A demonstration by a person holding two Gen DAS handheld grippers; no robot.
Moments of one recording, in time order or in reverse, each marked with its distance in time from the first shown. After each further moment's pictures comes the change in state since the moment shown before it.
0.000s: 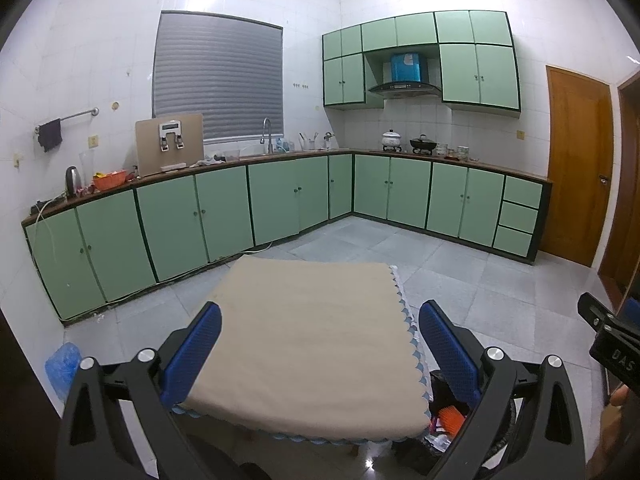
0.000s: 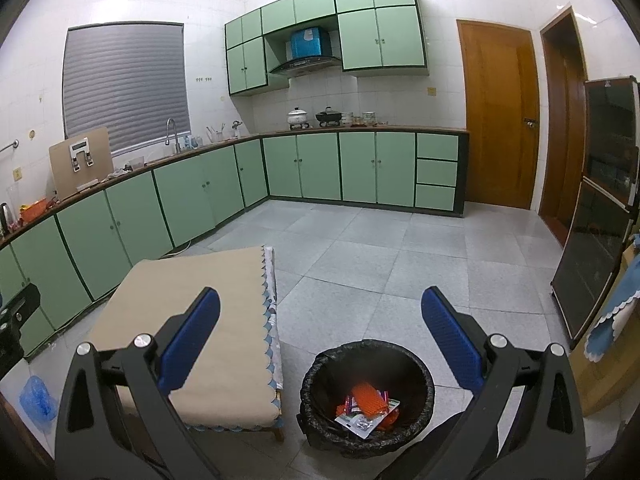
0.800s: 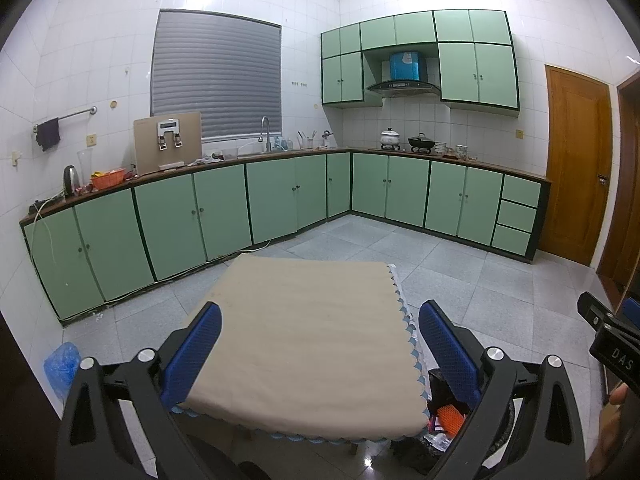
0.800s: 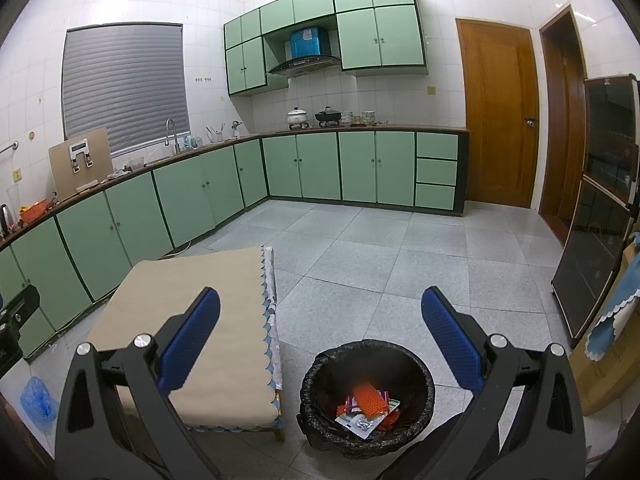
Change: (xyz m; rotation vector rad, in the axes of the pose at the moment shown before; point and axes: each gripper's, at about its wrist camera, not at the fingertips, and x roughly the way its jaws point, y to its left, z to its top) left arm 0.000 0.000 0.000 0.002 0.004 -0.002; right arm 0.002 -0.003 0.001 0.005 0.003 -0.001
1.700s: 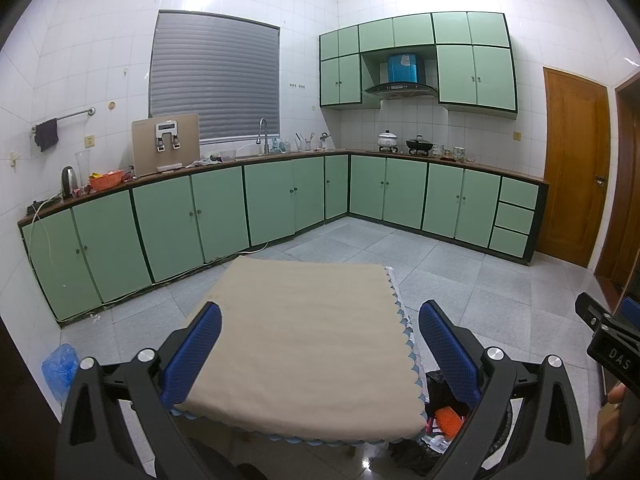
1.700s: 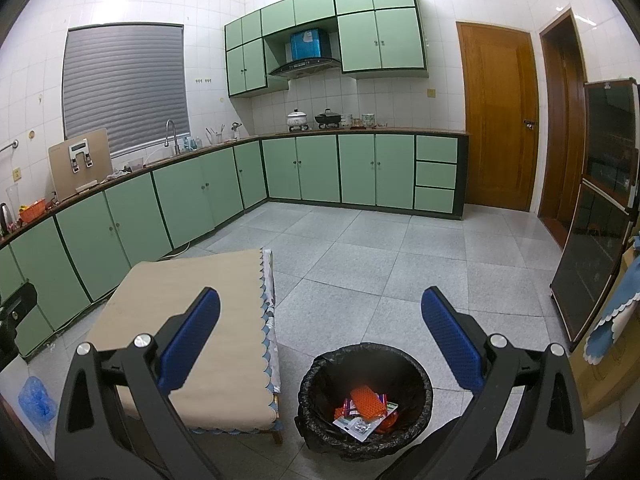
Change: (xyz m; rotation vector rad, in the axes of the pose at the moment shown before) left arm 0.001 -0.006 0.003 0.000 -0.005 -0.010; right arm 0.004 -0.003 0.002 -0.003 -0.006 -0.003
